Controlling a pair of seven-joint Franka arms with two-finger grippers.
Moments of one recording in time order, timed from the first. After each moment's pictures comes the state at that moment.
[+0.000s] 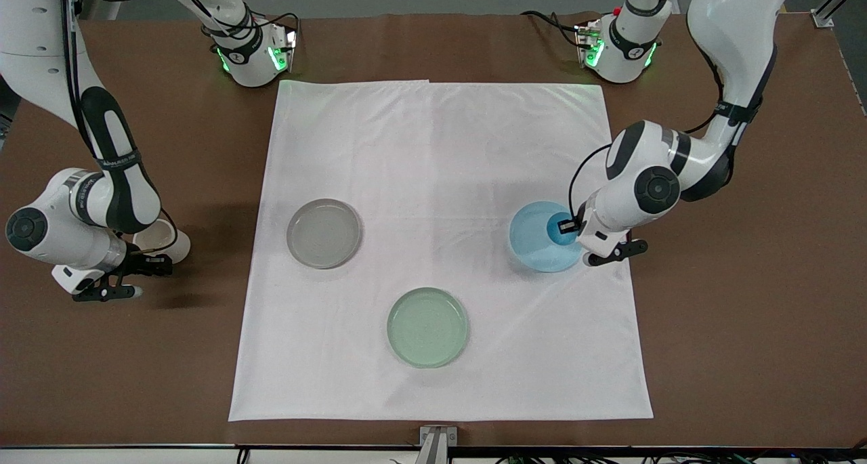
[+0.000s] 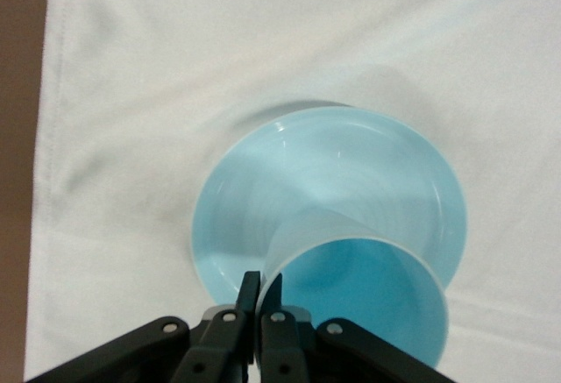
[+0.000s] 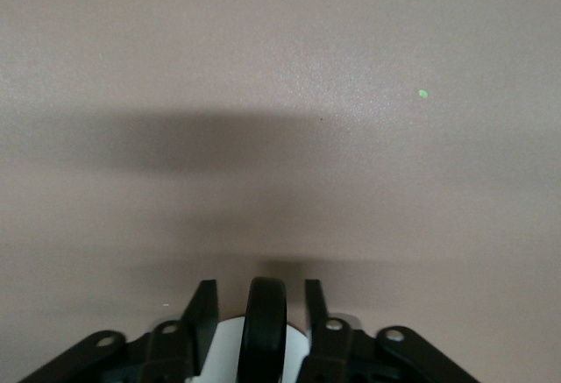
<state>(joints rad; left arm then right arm) -0.01 0.44 -0.37 -1.97 0.03 2.25 -0.67 -0.14 0.58 -0.09 -1.85 0.03 2.41 -0.31</state>
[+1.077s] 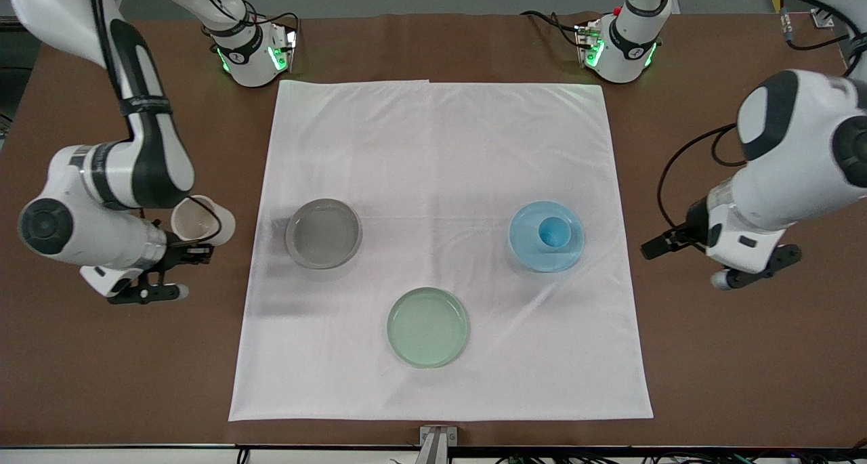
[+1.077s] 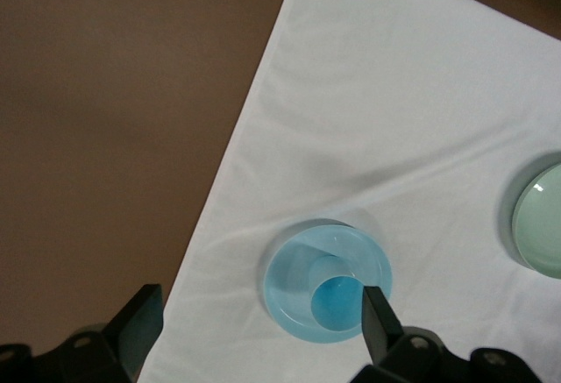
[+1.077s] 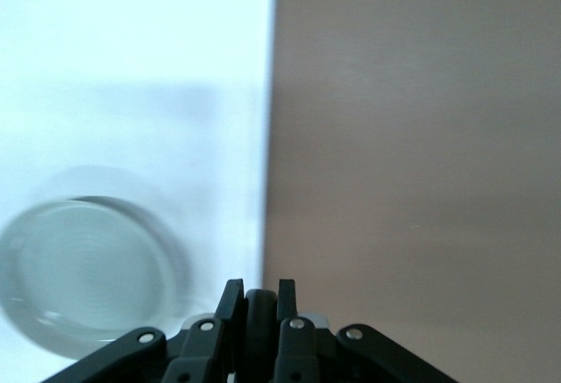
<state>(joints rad) 0.15 0.31 -0.35 -1.49 0.03 1.80 -0.56 0.20 0.42 -0.07 -1.65 0.04 1.94 0.06</state>
